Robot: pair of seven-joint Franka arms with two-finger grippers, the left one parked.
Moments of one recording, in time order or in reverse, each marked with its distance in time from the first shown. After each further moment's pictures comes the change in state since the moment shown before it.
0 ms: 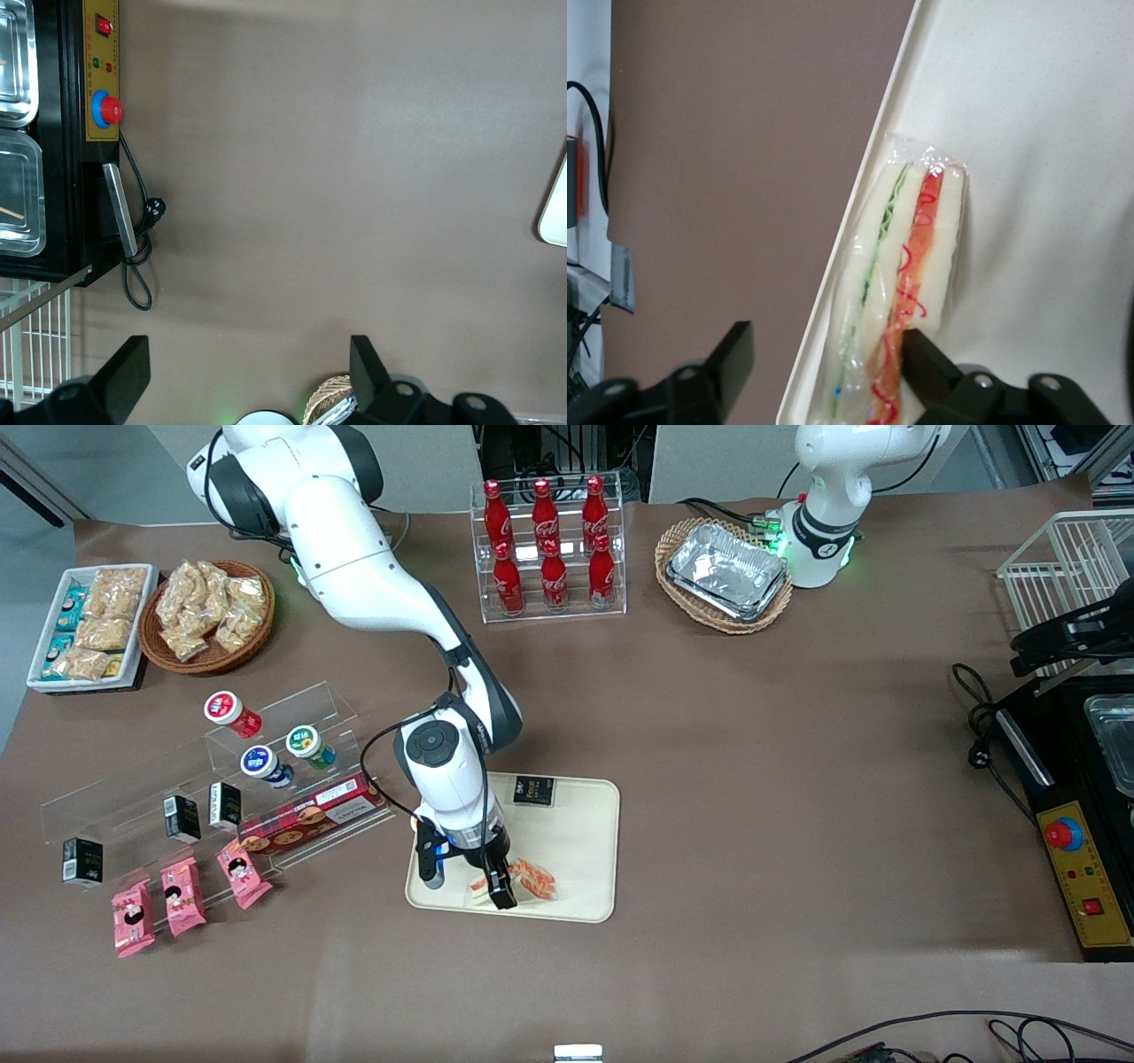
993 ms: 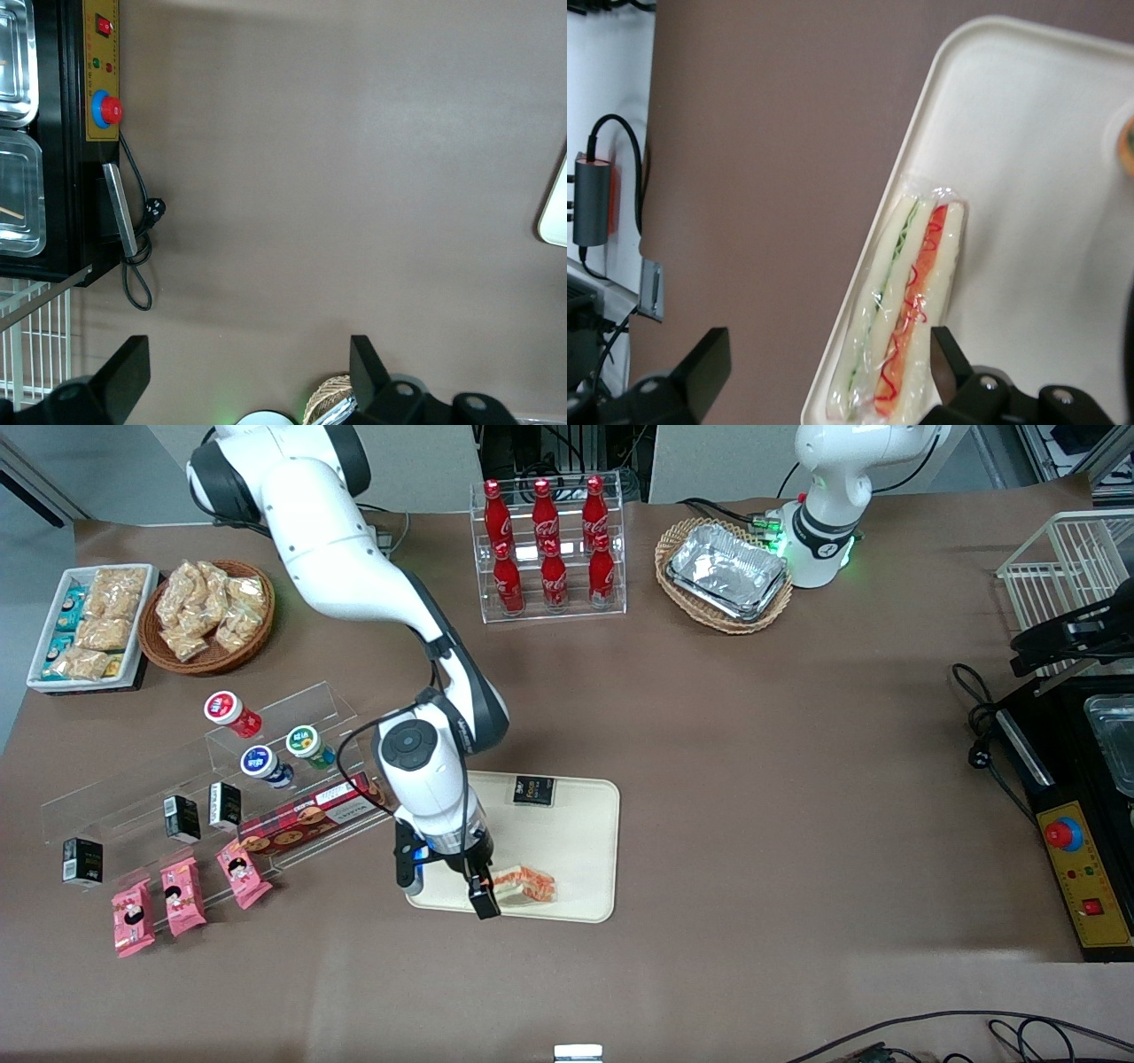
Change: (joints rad) arm -0.029 -0.075 -0.013 0.024 0.000 -0.146 -0.048
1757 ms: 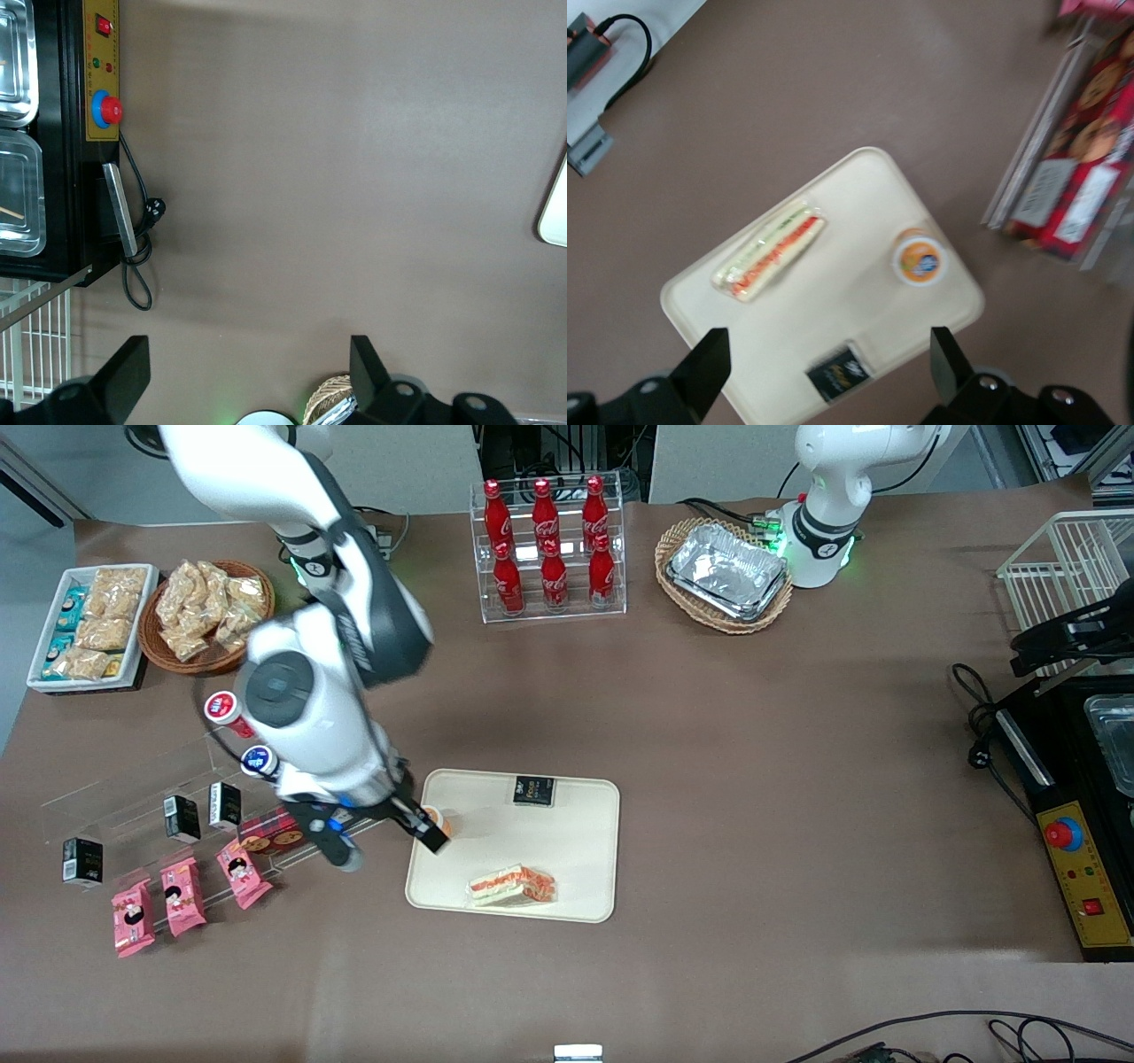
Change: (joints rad) arm -0.049 -0.336 -0.040 0.014 -0.013 -0.627 -0.683
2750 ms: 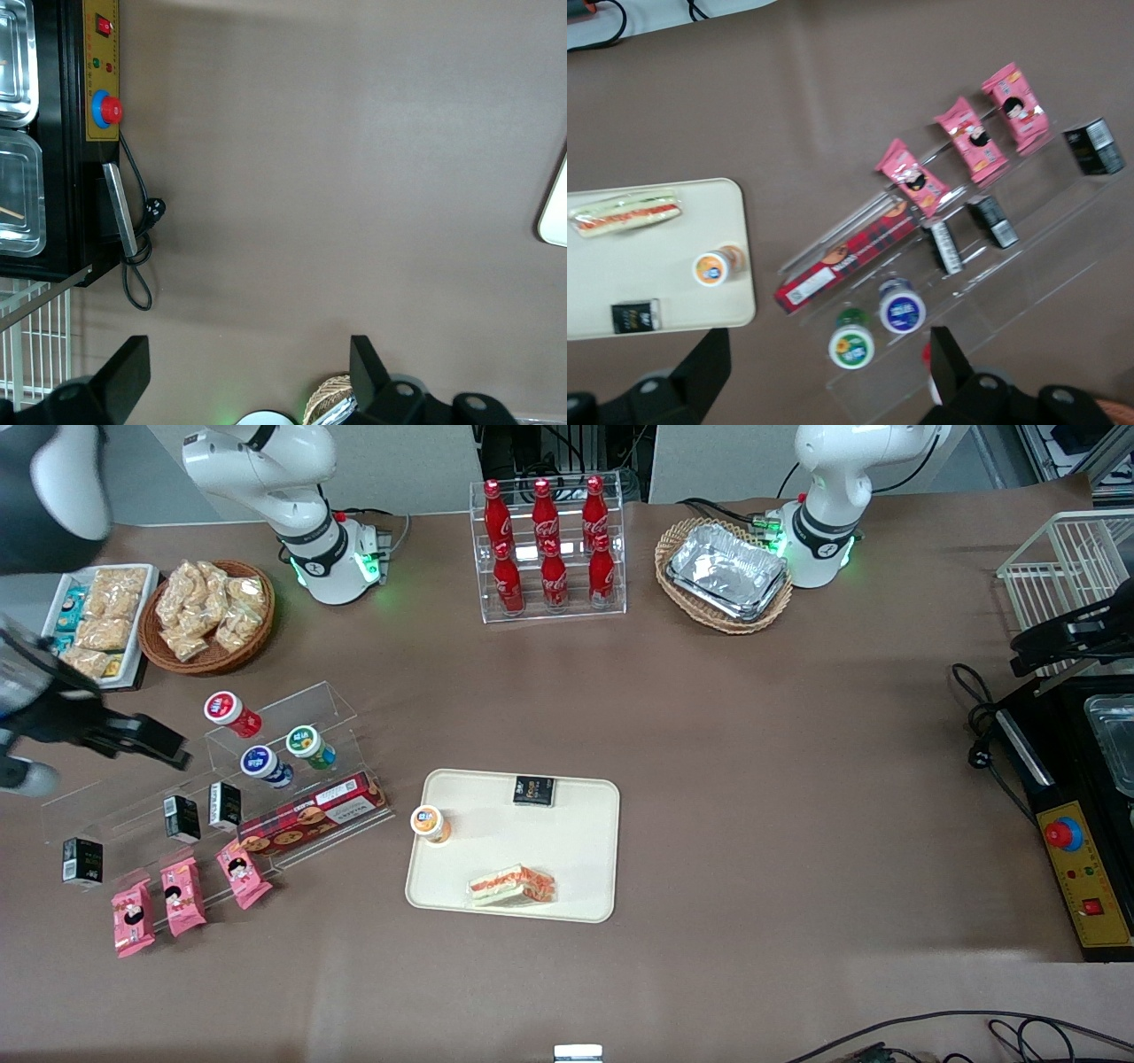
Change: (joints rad) arm -0.571 -0.337 0.244 -0.065 -0.133 -0.290 -0.823
